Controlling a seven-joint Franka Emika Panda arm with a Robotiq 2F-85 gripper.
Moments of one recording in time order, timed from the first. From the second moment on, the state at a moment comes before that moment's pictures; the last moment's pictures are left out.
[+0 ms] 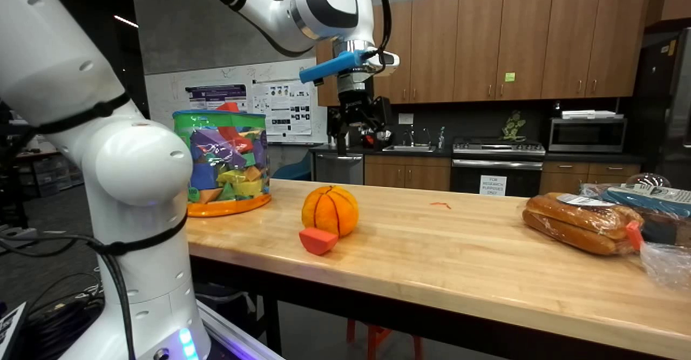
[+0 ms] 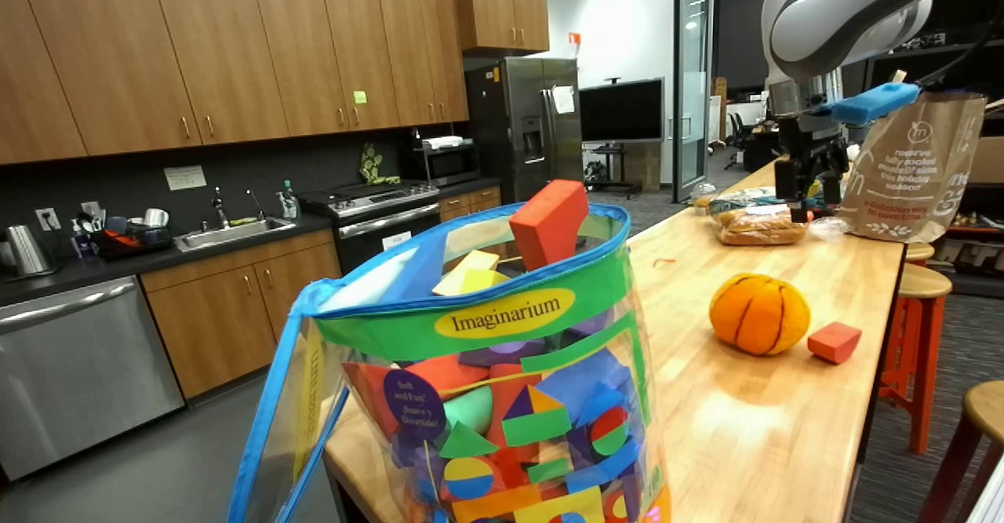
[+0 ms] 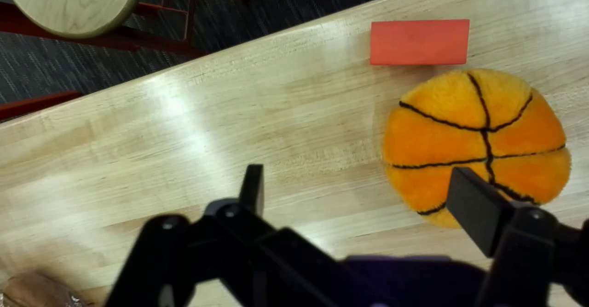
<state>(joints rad) -0.20 -0.52 -0.17 -2.47 -0.27 1.88 -0.15</state>
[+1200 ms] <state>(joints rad) -0.18 -0.52 -0.17 -2.47 -0.24 1.88 -0.15</state>
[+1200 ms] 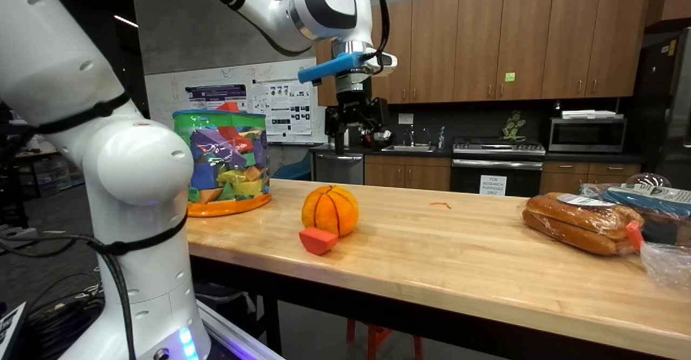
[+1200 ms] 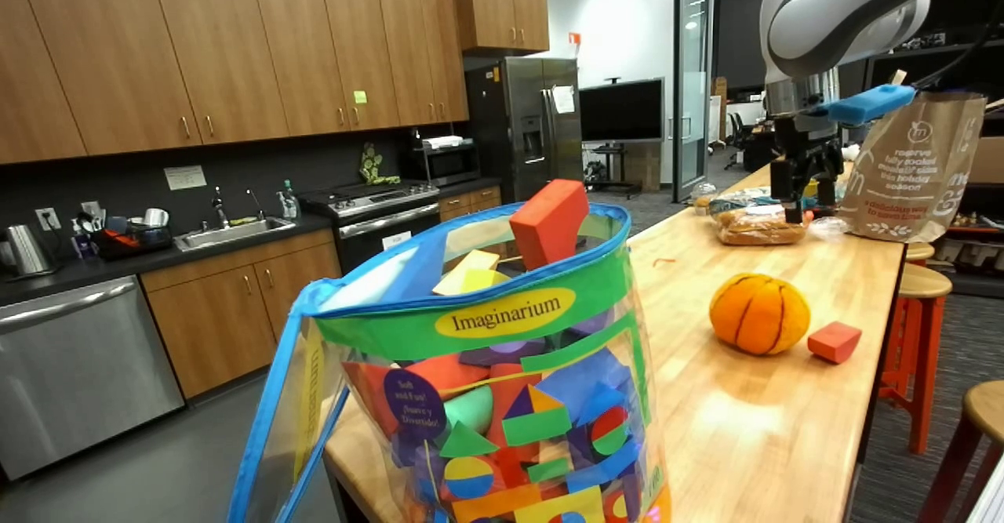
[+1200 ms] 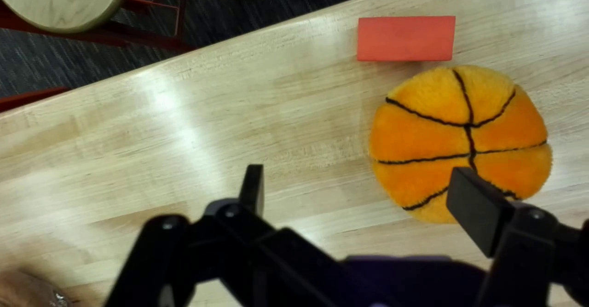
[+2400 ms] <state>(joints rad) -0.06 -0.45 -0.17 -2.47 -0.07 1.88 -0.30</state>
